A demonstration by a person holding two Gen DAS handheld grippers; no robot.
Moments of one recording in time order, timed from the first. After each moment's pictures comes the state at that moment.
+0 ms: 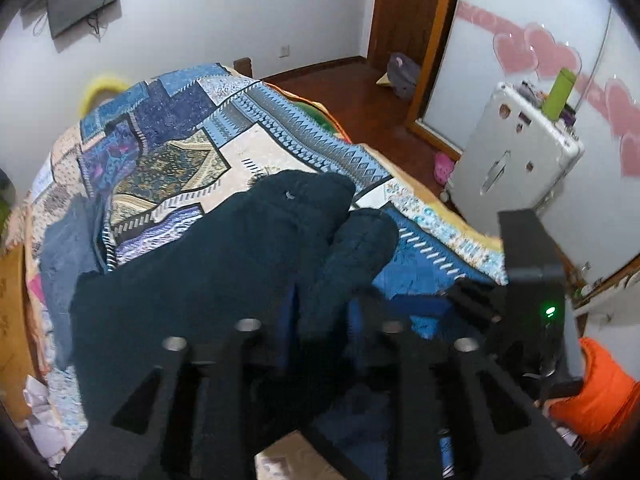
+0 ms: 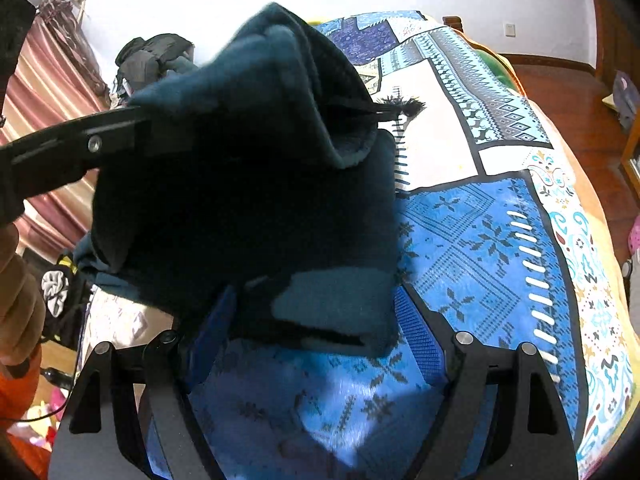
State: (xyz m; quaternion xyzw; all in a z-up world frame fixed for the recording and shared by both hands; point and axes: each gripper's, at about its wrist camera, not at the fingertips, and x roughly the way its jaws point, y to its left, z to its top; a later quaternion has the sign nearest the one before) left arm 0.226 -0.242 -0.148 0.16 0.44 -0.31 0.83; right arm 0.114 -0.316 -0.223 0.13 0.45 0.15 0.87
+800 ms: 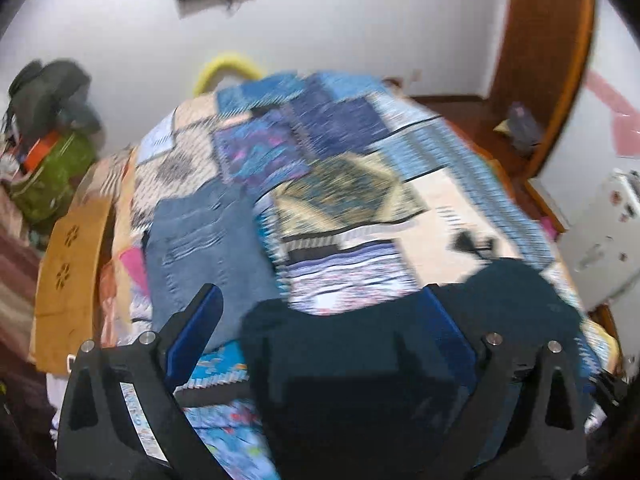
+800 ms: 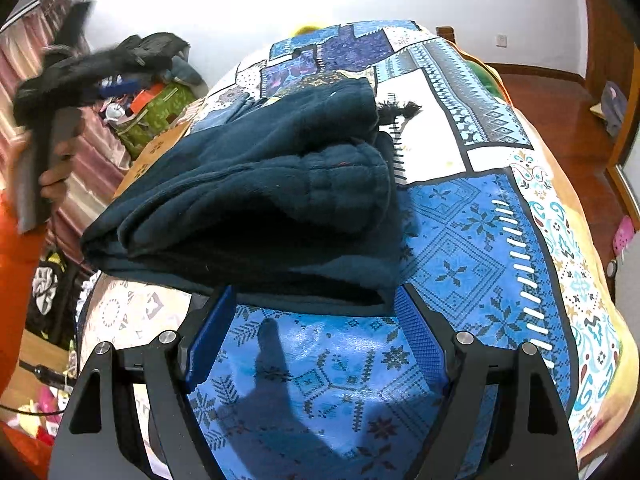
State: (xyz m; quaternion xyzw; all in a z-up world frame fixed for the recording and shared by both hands) left arm 0.381 -0.091 -0.141 0.10 0.45 -0.12 0.88; right arm 0.099 -0.300 -0.215 0.13 0.44 0.12 0.88
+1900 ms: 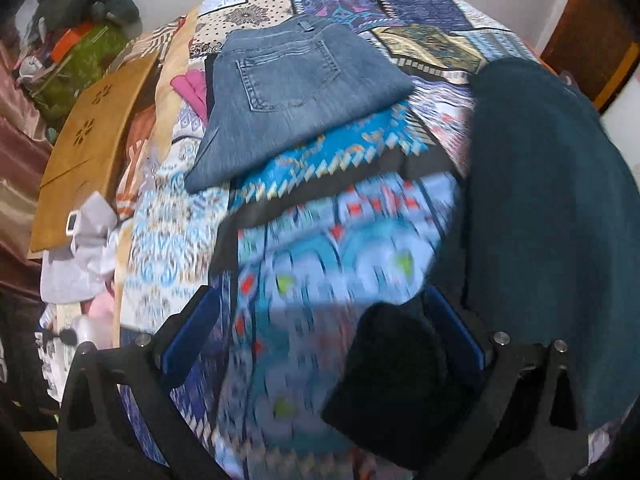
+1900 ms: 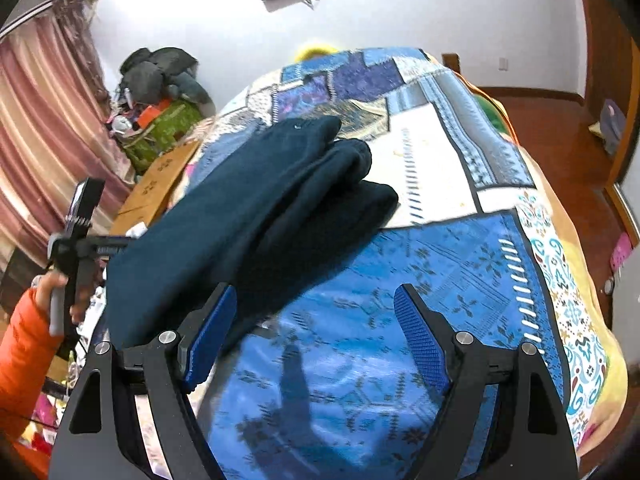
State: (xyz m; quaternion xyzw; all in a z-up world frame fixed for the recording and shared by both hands) left arm 0.273 0.040 -0.242 0.06 0.56 -0.07 0.83; right arm 0.103 -0.282 -0.183 0.11 0.40 0.13 0.90
